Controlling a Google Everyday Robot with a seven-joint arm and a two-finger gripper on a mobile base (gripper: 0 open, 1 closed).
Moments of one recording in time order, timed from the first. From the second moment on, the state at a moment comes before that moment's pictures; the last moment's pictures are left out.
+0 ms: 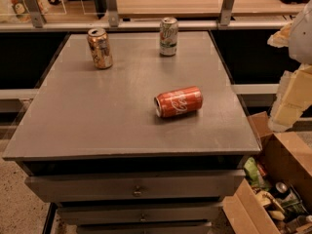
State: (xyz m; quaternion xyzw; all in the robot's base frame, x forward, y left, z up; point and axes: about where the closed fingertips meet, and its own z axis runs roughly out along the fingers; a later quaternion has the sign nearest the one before) arm 0.438 -0.216 0.980 -0.60 0.78 -0.04 0.16
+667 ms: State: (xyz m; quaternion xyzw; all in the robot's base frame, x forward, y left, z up) arm 0.468 -0.202 0.978 -0.61 0.77 -0.03 0.19
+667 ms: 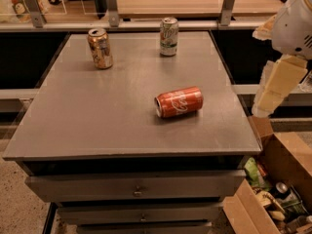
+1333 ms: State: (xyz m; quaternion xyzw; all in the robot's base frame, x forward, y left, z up) arm 0.557 -0.187 0.962 -0.59 0.77 -0.02 0.23
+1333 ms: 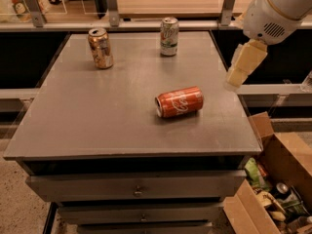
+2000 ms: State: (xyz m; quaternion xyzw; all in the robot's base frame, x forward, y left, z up) arm 0.647 -0.186 0.945 -0.54 0.79 -0.01 0.28
